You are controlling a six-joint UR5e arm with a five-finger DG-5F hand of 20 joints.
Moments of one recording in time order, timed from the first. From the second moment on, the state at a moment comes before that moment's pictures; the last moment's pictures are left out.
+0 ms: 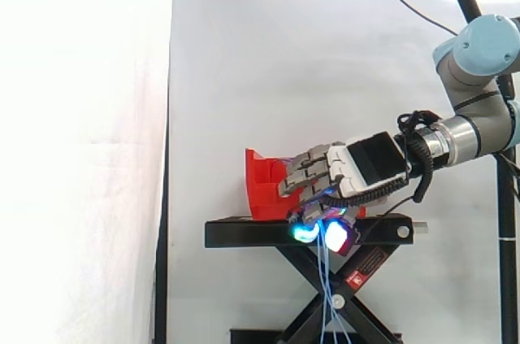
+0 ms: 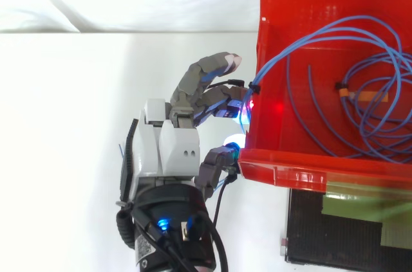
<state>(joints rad) -0.21 -2.25 -1.03 -3.32 -2.00 -2.79</state>
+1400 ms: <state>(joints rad) -0.23 -2.25 -1.03 -3.32 -2.02 -2.82</state>
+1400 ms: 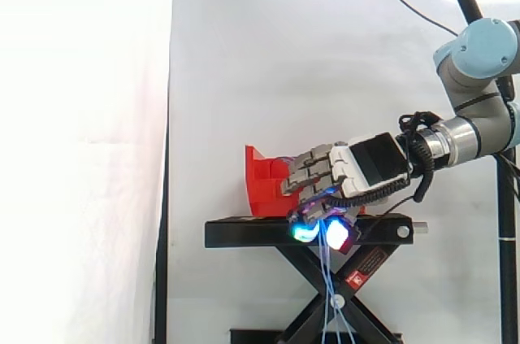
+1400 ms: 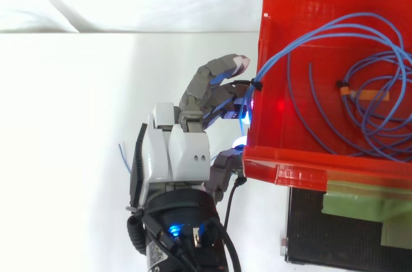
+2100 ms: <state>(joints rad) -0.22 -2.25 -1.08 -3.28 -2.02 -2.82</state>
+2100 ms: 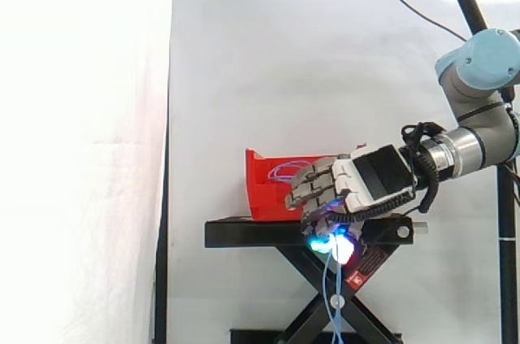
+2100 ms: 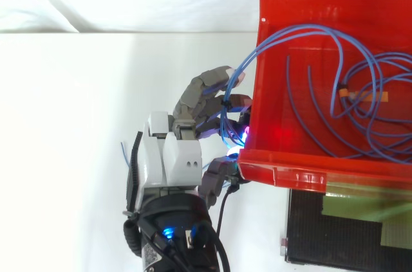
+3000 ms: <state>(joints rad) -0.16 -2.25 -1.02 -3.35 -2.02 -2.61</state>
